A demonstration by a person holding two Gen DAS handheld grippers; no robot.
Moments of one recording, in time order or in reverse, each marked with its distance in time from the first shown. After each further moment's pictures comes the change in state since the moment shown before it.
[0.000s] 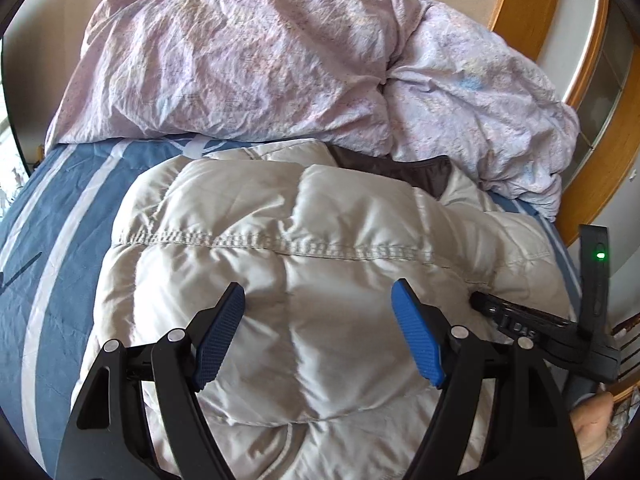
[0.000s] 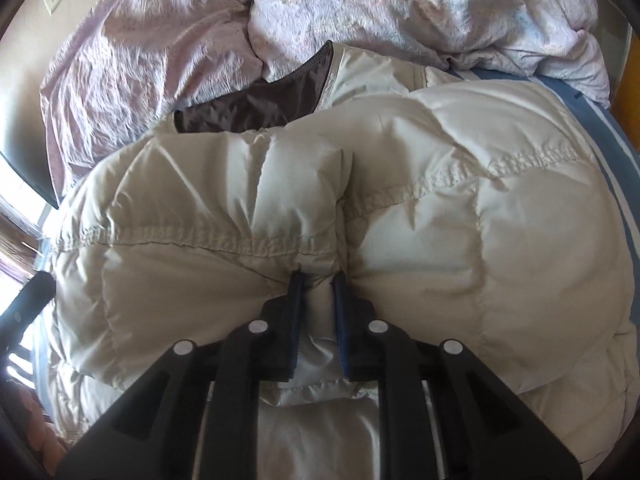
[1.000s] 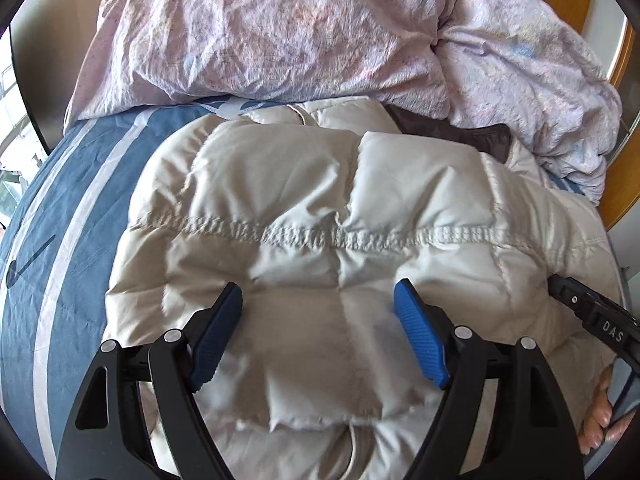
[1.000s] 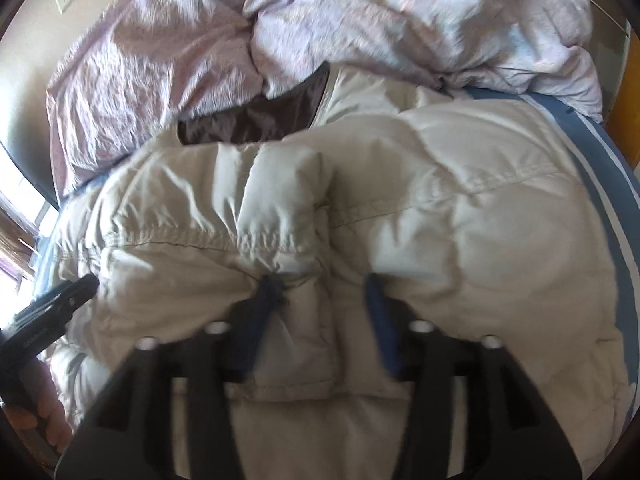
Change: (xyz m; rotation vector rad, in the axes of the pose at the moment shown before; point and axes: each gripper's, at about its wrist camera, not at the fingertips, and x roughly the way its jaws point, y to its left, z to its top) left arm 0.025 0.021 -0.002 -0.014 0.093 0.109; right arm -0.020 -0.010 -0.005 -0.004 -0.078 0.013
